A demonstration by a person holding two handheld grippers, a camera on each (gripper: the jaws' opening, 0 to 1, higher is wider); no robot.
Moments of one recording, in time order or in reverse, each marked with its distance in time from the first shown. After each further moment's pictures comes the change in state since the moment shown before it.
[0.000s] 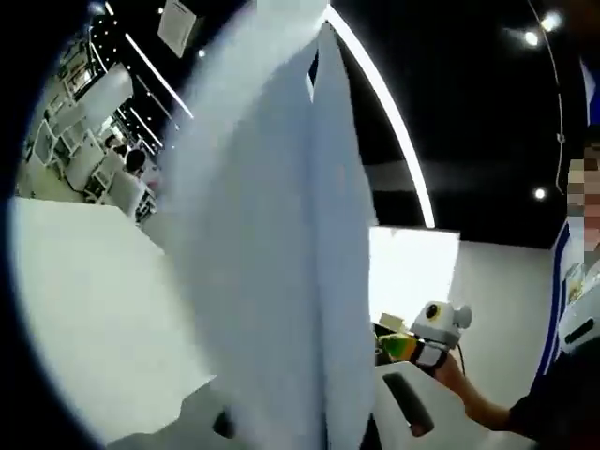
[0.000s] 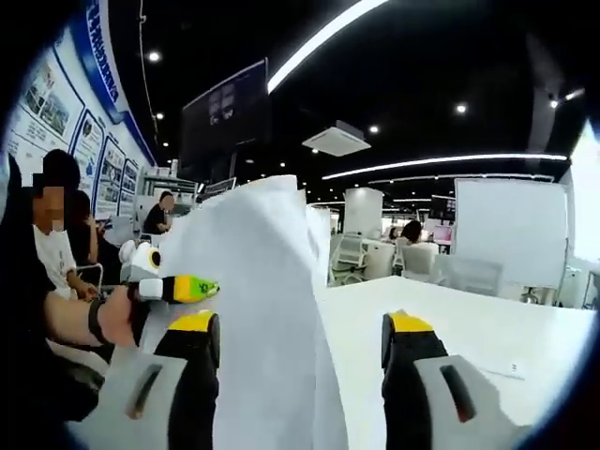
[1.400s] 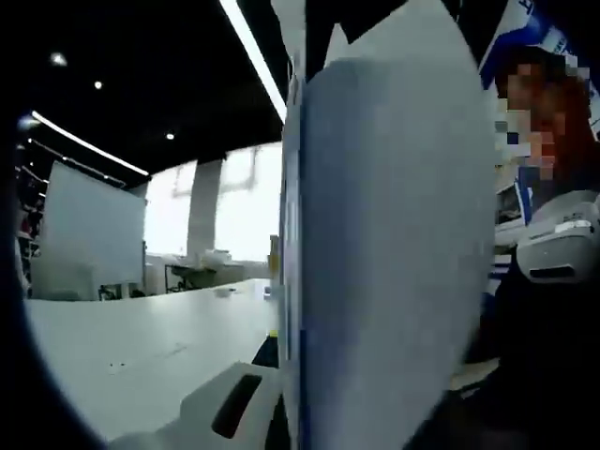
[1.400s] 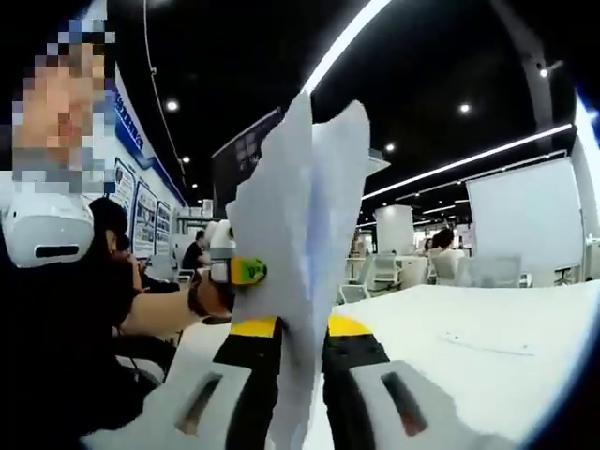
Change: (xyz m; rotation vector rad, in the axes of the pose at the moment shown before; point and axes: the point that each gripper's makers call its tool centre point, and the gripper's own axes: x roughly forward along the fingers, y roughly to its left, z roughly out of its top) left arm 0.082 -0.104 -0.058 0.331 0.399 -0.560; right arm -0.107 0.001 -0.002 0.081 -0.123 0.158
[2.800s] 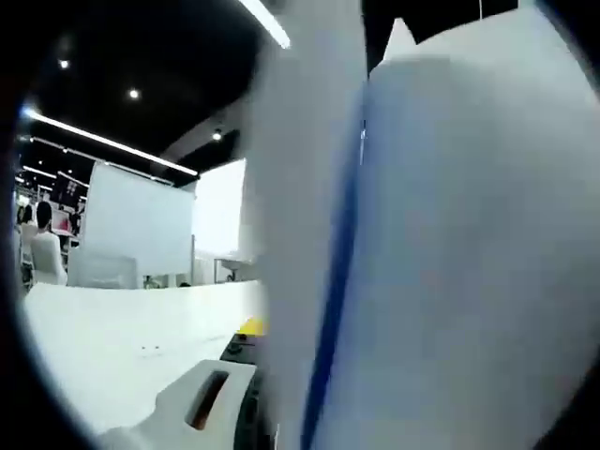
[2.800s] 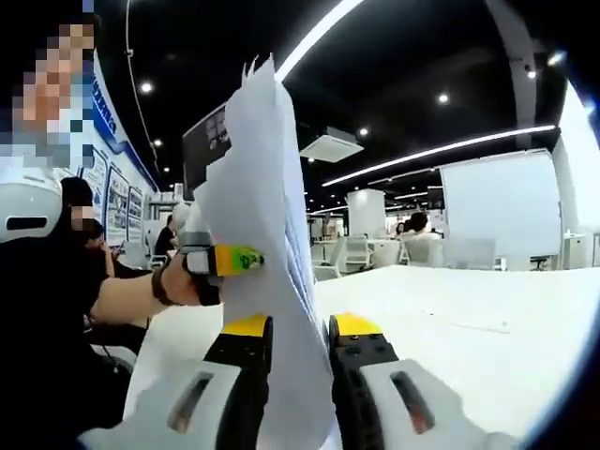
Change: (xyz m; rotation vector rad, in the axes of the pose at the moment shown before) left arm 0.012 0.037 -0.036 -0.024 0.027 0.210; right arm 0.003 -0.030 -0.037 0.020 0.085 -0.133
